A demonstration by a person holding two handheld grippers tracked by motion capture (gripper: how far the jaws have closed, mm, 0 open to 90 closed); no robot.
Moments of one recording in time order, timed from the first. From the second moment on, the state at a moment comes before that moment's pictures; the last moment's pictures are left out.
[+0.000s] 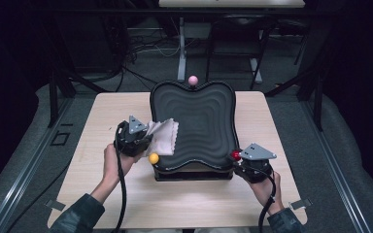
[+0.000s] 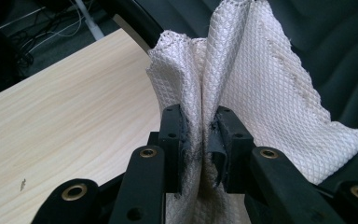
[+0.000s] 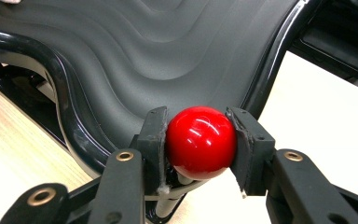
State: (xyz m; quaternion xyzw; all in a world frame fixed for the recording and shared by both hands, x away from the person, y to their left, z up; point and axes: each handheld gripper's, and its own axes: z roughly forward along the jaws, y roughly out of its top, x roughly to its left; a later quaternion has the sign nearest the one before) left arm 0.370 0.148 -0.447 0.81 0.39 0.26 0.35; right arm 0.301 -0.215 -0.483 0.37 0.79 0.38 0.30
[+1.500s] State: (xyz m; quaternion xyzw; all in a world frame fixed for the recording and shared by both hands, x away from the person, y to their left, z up) left arm 0.468 0.121 -0.392 0.78 0.43 0.31 0.34; right arm 0.301 -0.215 -0.483 0.37 0.79 0.38 0.30
